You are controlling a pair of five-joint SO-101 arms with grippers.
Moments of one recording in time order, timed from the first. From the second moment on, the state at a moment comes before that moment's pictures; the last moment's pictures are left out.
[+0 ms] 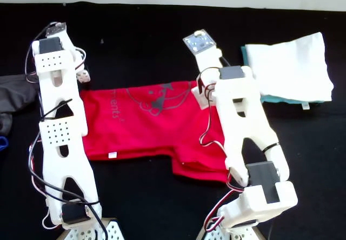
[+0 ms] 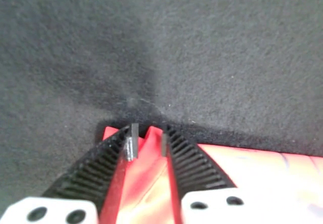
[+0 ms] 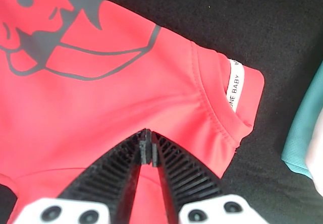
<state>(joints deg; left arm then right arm) -20.0 67.6 -77.1 96.3 8.3 -14.0 3.3 9.5 61.8 21.6</state>
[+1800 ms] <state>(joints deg) -31.8 40.2 -56.7 101.0 1.8 -14.0 -6.0 12.9 65.3 21.6</state>
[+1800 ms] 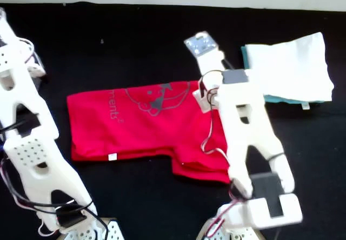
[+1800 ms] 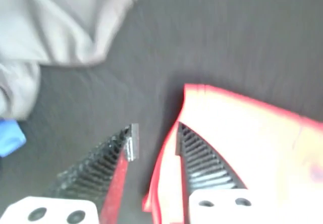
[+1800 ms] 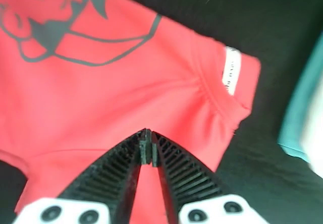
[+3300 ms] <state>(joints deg) -25.4 16.7 15.1 89.6 -15.9 -14.2 -33.9 46.3 56.2 21.6</state>
